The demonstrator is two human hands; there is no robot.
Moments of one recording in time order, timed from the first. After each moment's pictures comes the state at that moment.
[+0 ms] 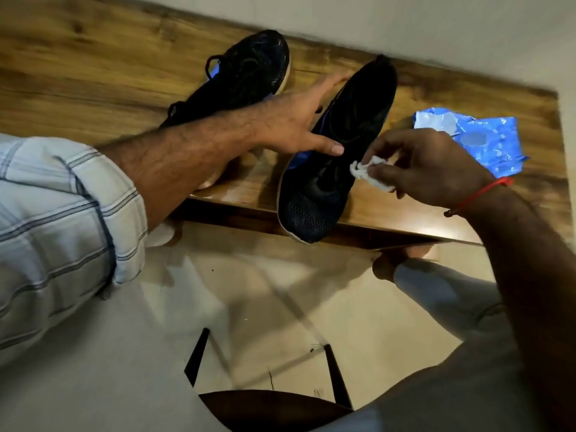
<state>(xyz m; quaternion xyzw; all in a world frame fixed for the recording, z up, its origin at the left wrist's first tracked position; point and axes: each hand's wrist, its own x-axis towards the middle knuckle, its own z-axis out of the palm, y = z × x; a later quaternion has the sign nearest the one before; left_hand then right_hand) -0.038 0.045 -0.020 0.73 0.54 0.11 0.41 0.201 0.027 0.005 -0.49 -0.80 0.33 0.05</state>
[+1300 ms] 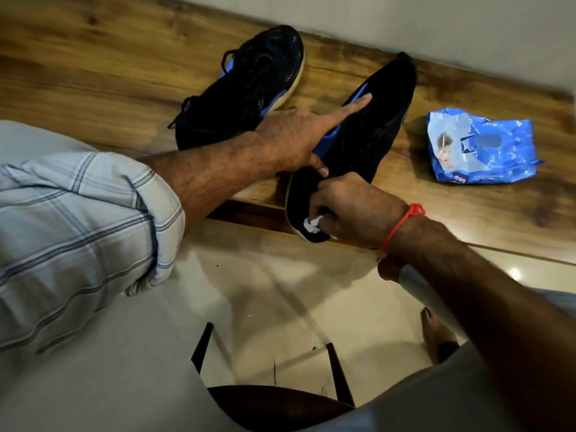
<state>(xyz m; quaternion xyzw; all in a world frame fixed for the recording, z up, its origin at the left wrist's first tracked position) -0.035 0.028 -0.049 0.79 0.58 0.00 0.21 0.123 -0.020 -0.027 -0.33 -0.90 0.24 -0.13</state>
